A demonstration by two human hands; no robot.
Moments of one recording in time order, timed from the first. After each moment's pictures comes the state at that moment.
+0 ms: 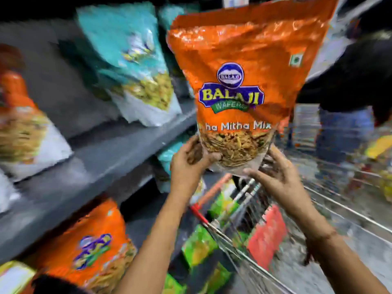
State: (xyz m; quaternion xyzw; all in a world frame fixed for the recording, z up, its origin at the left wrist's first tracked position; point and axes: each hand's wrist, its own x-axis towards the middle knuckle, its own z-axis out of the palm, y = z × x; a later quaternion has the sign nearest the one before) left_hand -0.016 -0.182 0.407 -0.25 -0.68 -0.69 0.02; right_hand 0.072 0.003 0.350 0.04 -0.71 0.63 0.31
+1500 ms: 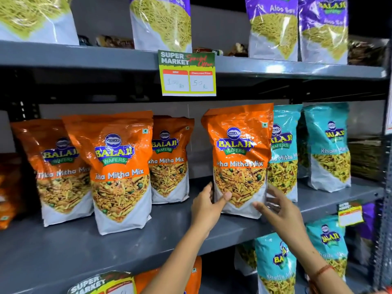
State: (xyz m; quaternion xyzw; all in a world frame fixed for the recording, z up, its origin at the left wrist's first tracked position) left_hand -0.087 -0.347 0.492 0.01 -0.80 -0.56 0.22; right_hand -0.103 -0.149 0.471 0.20 -0.75 0.59 0.24
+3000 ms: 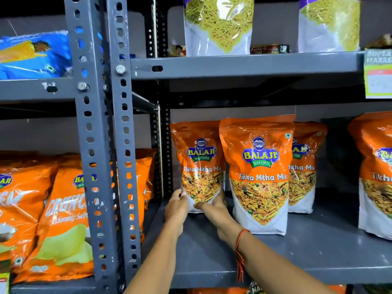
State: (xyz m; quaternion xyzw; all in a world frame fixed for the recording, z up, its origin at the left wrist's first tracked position) left_hand 0.058 -0.713 0.505 0.29 -0.70 -0.56 0.34; right_hand 0.018 -0.602 0.509 0.25 -0.72 0.64 -0.09
